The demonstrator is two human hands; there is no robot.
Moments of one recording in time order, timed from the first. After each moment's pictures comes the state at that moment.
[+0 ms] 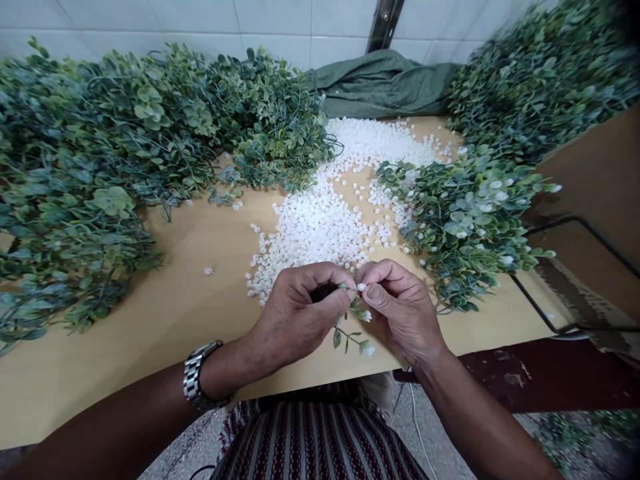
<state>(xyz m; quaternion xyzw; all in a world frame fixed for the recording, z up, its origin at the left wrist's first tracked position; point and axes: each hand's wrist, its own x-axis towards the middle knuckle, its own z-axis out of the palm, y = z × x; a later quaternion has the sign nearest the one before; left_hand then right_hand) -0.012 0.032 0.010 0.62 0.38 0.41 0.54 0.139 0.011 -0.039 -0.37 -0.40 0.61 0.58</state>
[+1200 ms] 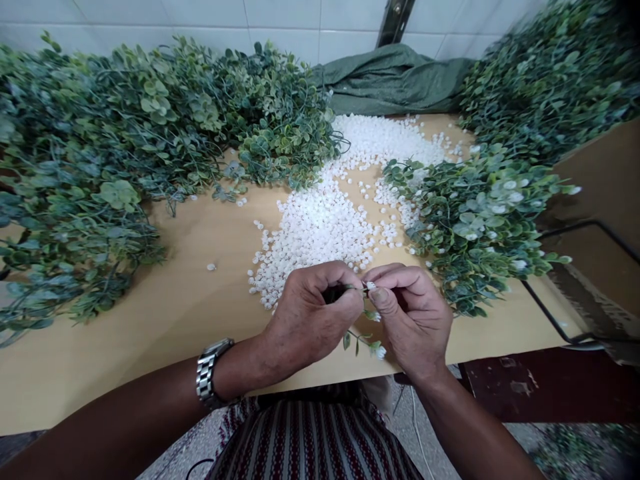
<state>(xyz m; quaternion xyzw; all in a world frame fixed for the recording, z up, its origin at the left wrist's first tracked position) 0.000 0.028 0.008 0.61 0.44 0.41 0.52 0.132 0.002 -0.036 -0.43 -0.55 0.35 0.63</state>
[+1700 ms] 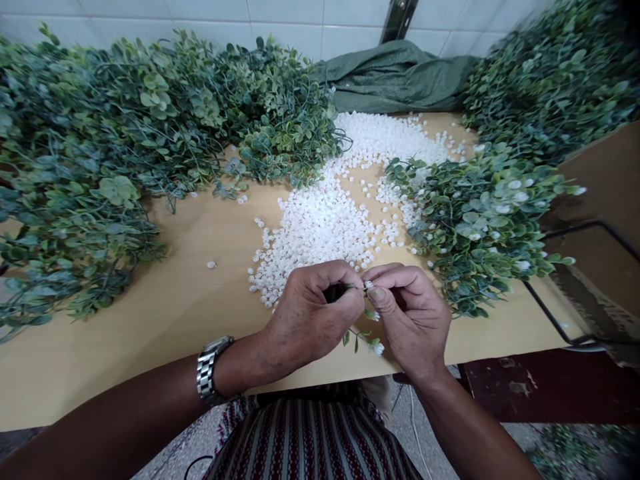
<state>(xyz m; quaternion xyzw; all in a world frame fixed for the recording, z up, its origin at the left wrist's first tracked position) -0.001 0.029 0.005 0.62 0.44 0.40 0.51 0.132 0.003 -0.037 -0.45 -0.55 0.35 0.62</state>
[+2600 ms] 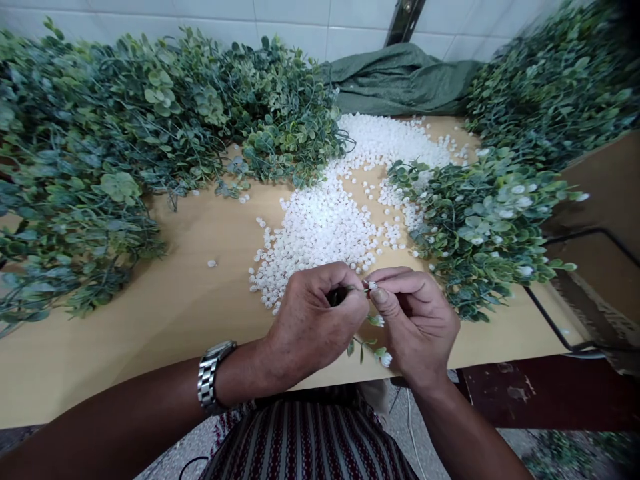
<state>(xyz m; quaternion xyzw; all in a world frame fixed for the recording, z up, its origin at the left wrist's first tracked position) 0.002 0.024 0.006 0.59 0.46 0.42 0.52 0.131 0.000 -0.038 -0.46 -0.55 0.31 0.63</state>
